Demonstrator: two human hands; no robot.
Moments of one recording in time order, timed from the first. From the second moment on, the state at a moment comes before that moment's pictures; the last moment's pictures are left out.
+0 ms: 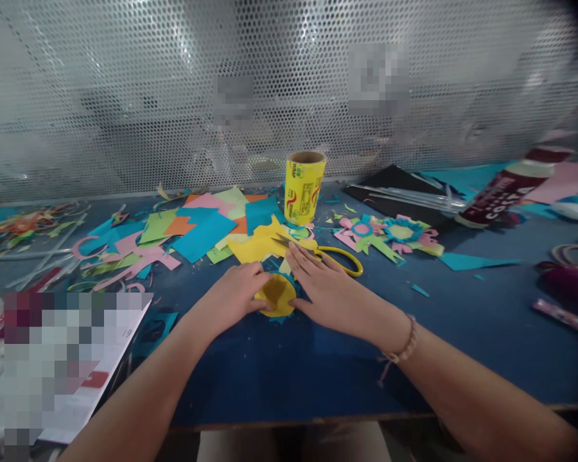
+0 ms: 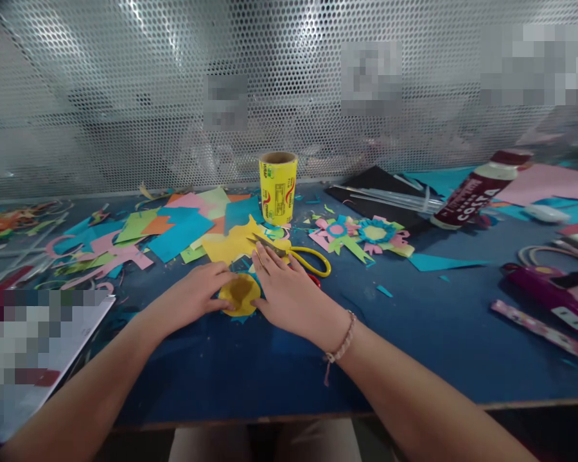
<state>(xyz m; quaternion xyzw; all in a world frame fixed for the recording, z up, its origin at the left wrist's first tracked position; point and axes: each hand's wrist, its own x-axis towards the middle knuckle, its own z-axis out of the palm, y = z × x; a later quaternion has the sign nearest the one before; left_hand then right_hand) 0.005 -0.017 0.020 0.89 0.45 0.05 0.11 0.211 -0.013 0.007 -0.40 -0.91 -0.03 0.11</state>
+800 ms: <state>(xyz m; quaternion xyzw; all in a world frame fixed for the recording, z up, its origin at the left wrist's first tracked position) 0.007 -0.008 0.004 0.80 0.55 0.16 0.16 0.194 0.012 -0.009 -0.50 -0.84 0.13 0.18</state>
